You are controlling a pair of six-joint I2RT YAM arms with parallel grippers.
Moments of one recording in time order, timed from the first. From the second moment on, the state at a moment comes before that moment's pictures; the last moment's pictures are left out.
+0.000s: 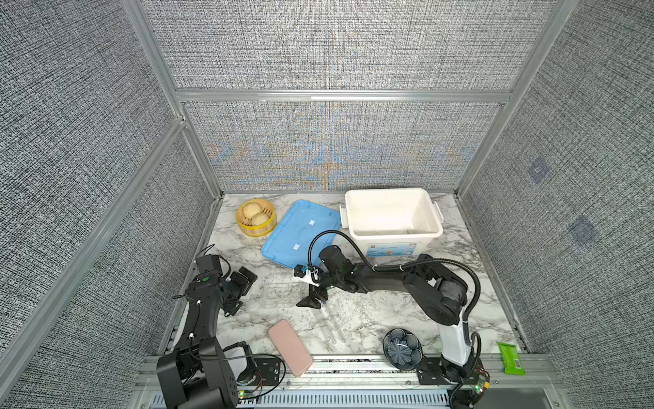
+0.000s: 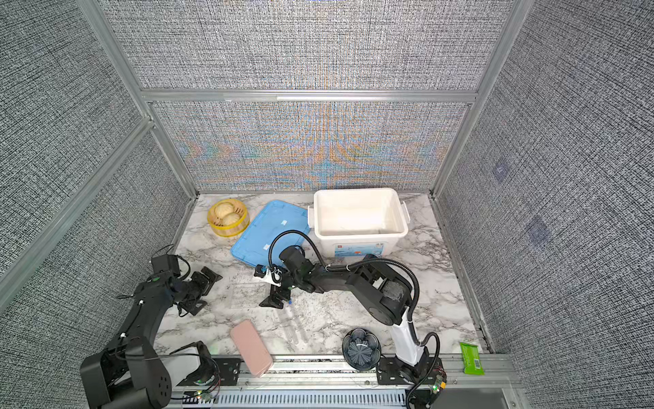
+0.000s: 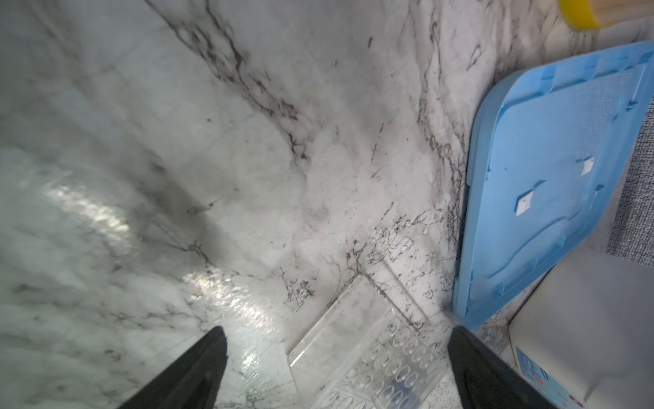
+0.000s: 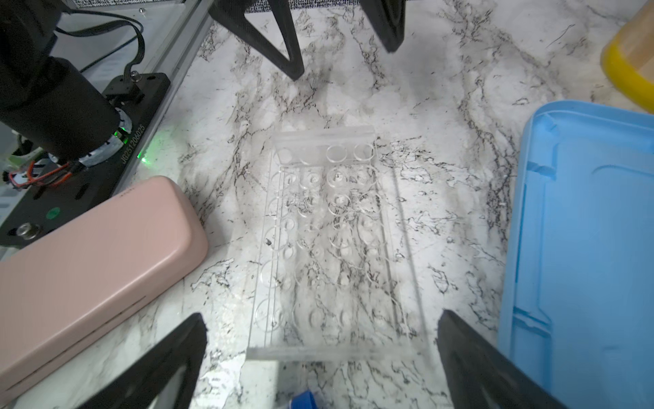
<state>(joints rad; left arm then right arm) 0.32 1.14 0.60 -0.70 0.40 -0.68 0.93 2.01 1.17 0.17 -0.60 -0.36</state>
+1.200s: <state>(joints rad) 0.21 1.19 0.46 -0.40 0.63 -0.79 0.97 1.74 1.22 -0.57 -0.19 0.27</state>
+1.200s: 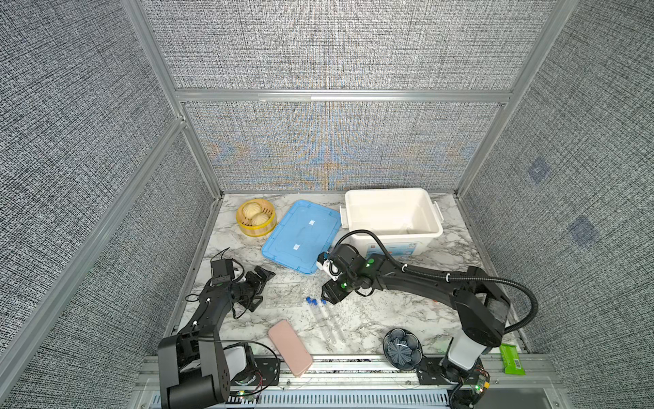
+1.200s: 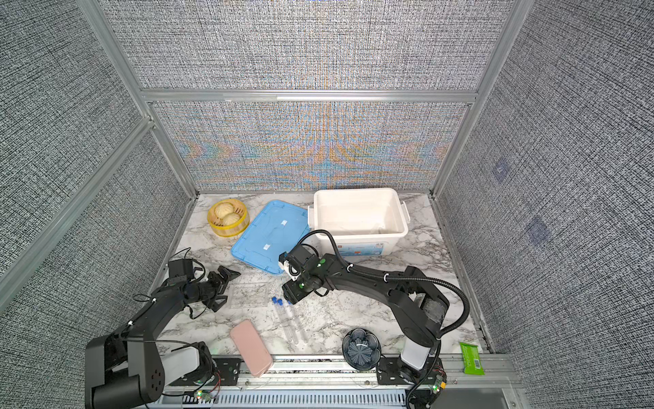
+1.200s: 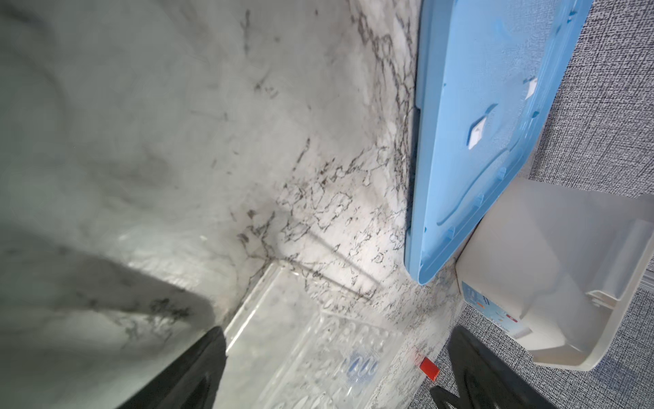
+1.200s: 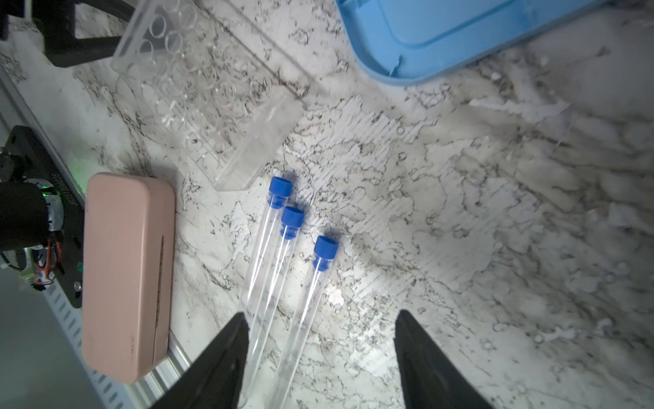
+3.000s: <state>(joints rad) 0.07 1.13 0.45 -0.35 0.57 -0.85 1.02 2.04 1.44 -0.74 0.00 0.52</state>
